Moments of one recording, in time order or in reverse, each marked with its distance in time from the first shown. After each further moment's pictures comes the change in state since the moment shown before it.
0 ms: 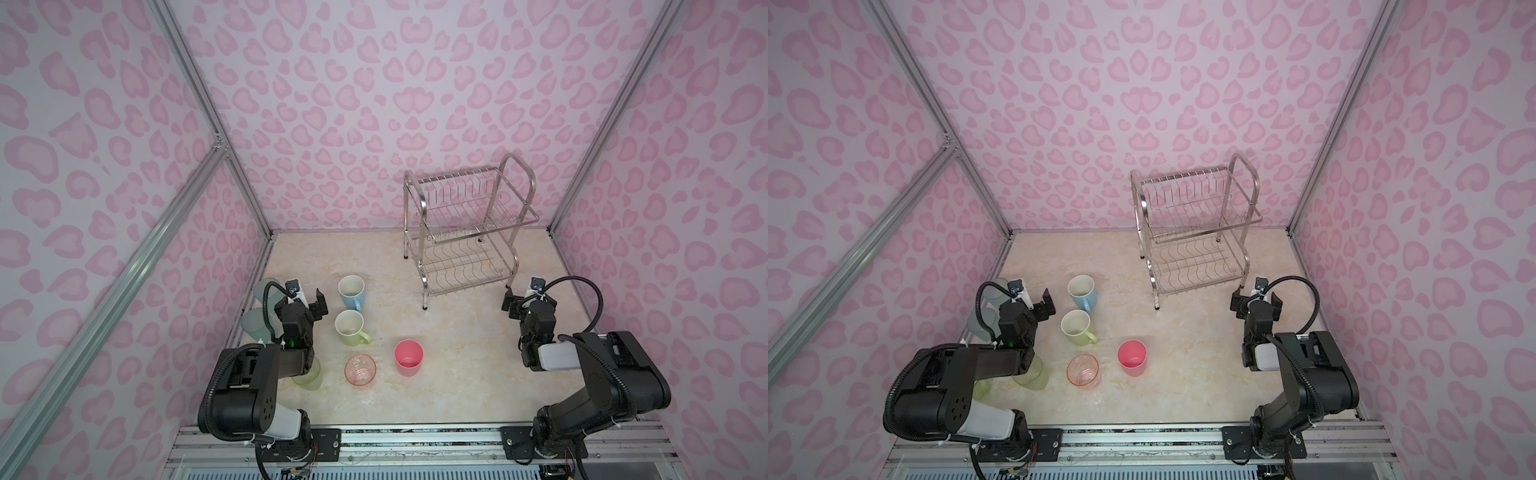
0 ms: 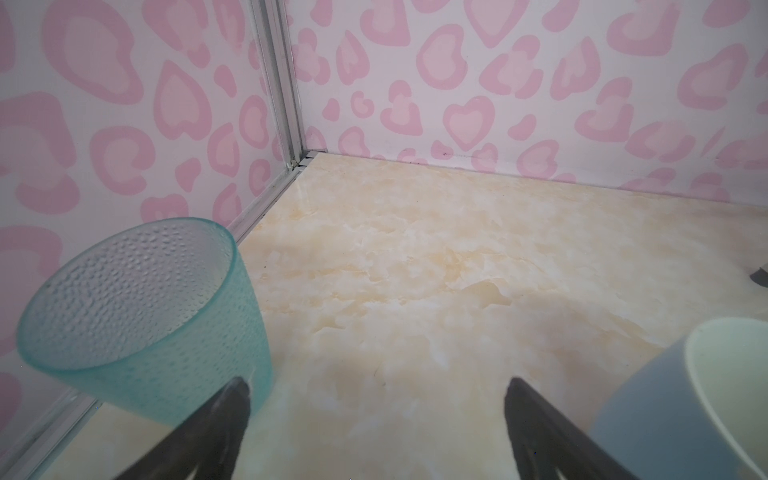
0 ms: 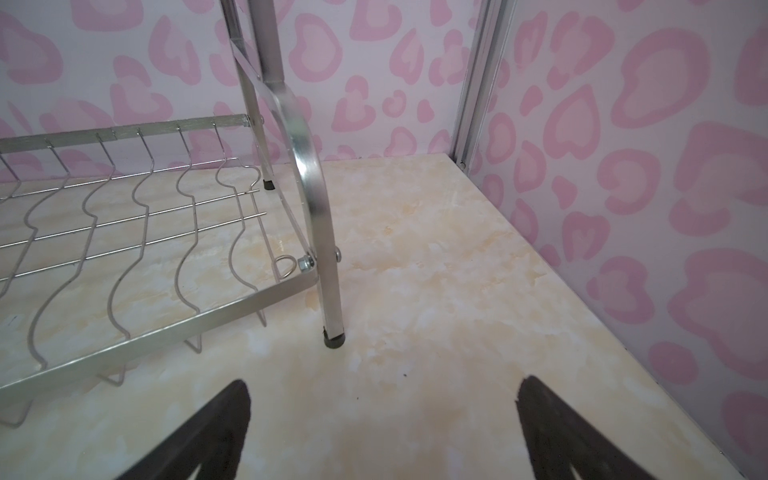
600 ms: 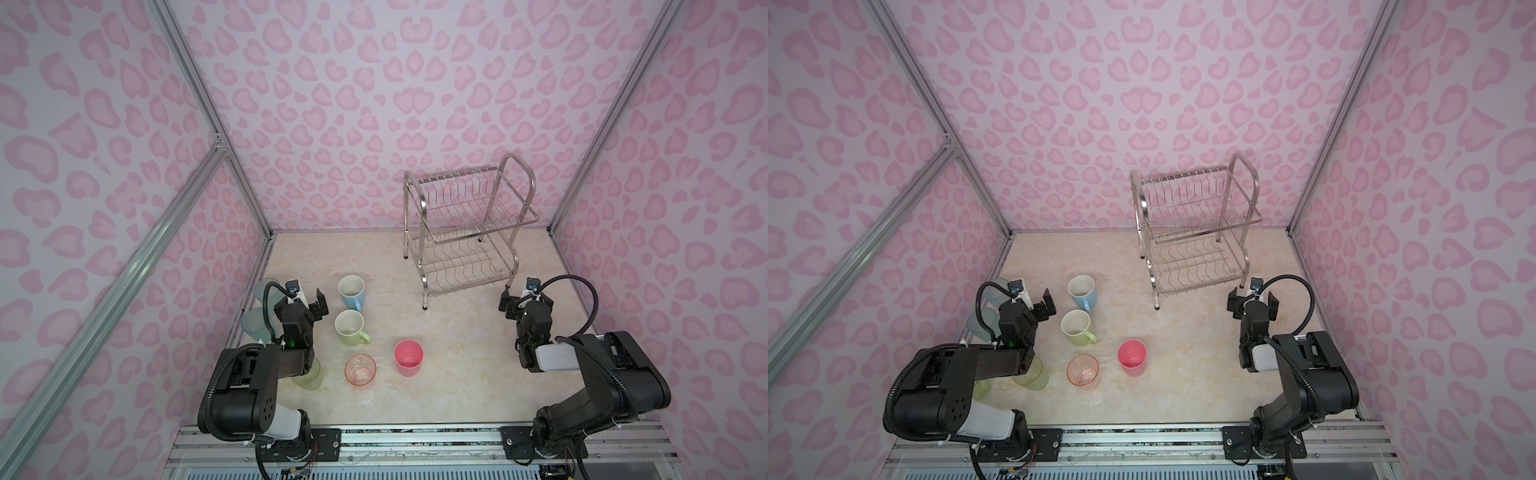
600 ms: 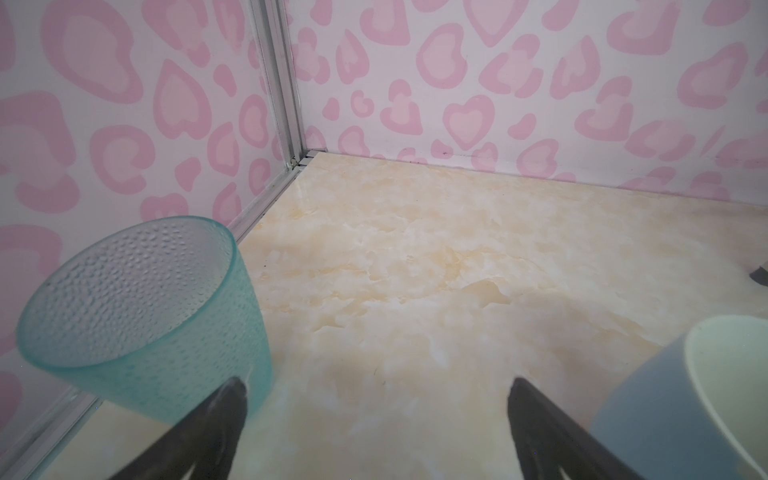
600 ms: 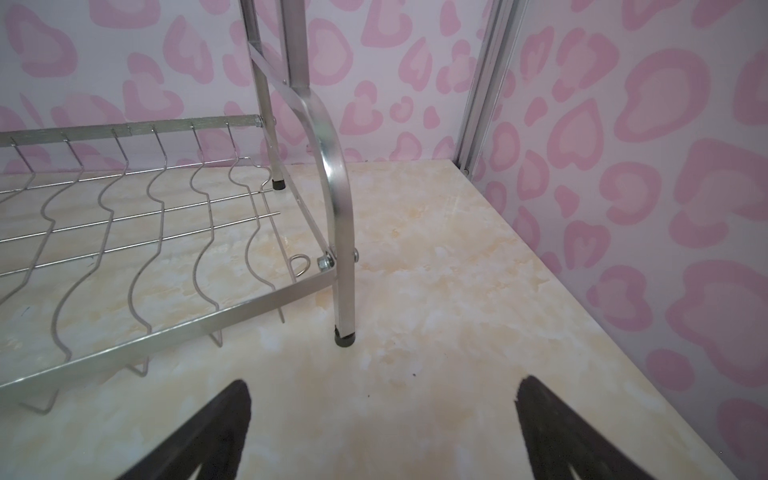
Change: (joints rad) left arm -0.002 0.000 -0.002 0.001 0.000 0.000; right arm 0.042 -0.008 -0.004 0.005 0.051 -0.021
